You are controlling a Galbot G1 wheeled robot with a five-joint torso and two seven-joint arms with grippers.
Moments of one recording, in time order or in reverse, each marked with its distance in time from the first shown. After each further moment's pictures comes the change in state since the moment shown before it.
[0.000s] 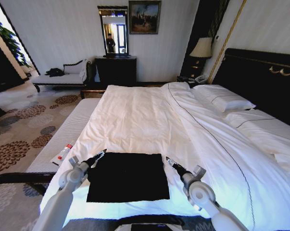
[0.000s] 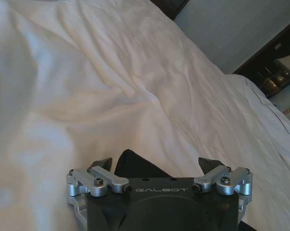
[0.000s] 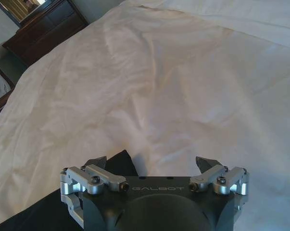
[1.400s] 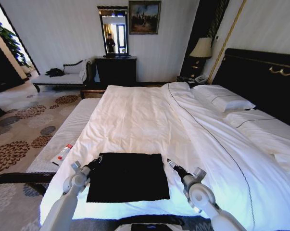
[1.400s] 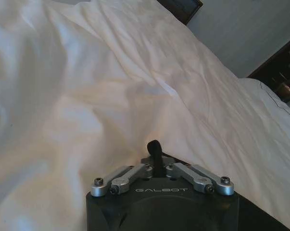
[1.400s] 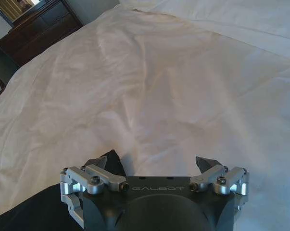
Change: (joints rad) left arm 0.045 -0.055 -0.027 0.028 0.081 -0.061 0.020; right arm -0.034 0.005 0.019 0.003 -0.038 0.006 0.002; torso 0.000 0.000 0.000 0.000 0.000
